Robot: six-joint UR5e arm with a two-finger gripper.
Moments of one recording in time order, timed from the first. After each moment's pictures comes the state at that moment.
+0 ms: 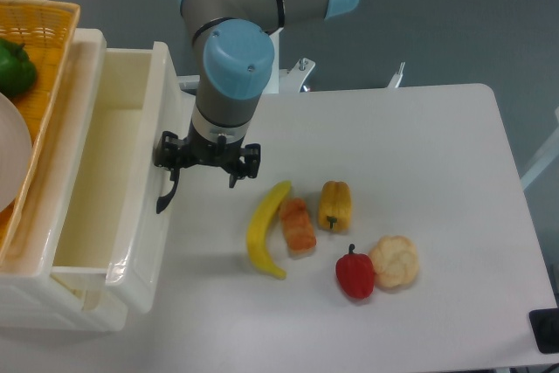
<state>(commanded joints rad) 2.35 -1.79 -1.58 -1.38 1.31 0.33</state>
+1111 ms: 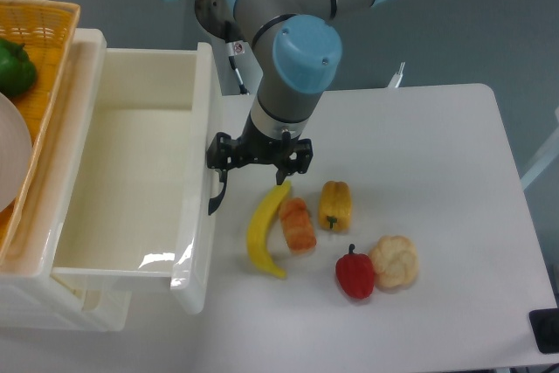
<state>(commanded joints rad) 2.46 -1.80 -1.58 -1.39 1.30 0.34</state>
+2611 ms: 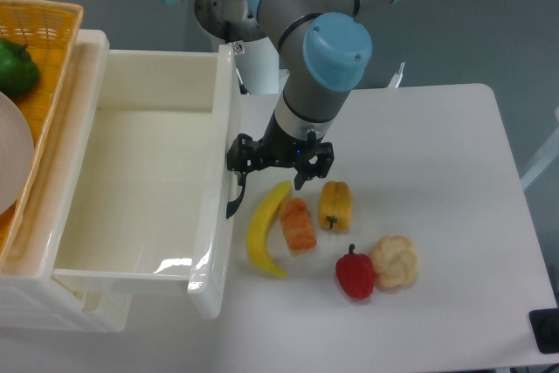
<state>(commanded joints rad) 2.49 -1.81 -1.55 -1.38 1.27 0.41</state>
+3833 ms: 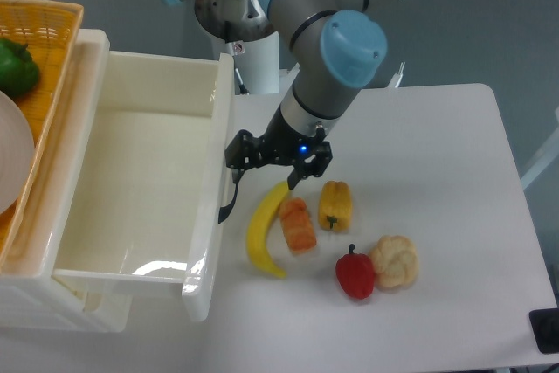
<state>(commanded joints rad) 2.54 -1.80 -1.54 -1.38 1.20 0.45</state>
